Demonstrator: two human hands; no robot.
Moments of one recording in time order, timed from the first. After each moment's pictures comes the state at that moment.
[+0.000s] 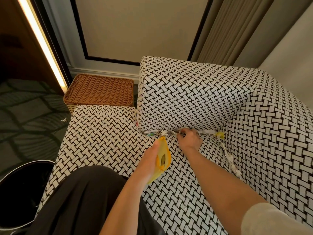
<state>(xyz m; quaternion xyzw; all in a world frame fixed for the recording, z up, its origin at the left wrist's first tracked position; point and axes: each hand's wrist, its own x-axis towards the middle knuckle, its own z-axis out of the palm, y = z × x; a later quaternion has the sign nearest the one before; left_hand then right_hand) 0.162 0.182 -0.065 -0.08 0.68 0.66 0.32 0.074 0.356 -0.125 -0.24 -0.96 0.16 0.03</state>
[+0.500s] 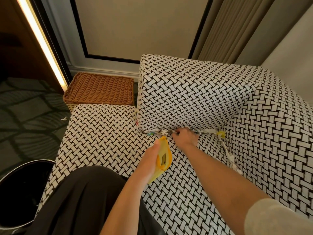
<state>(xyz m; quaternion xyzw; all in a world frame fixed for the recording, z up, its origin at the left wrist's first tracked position) 0.159 0.185 -0.070 -0.08 0.65 0.68 0.32 0.062 0.350 -0.122 -0.16 -0.98 0.06 -0.05</state>
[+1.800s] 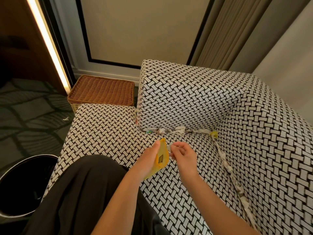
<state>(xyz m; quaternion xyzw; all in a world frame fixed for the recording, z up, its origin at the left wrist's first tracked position) 0.178 0.188 -0.060 -0.08 0.75 0.58 0.31 0.193 0.310 -0.066 -0.19 -0.70 0.68 0.05</state>
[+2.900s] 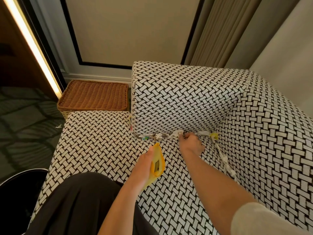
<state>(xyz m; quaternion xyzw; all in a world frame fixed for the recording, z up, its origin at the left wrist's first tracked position) 0.166 0.187 -0.070 -0.08 0.70 0.64 0.30 0.078 0.371 -0.128 -0.37 -0.91 0.18 0.07</state>
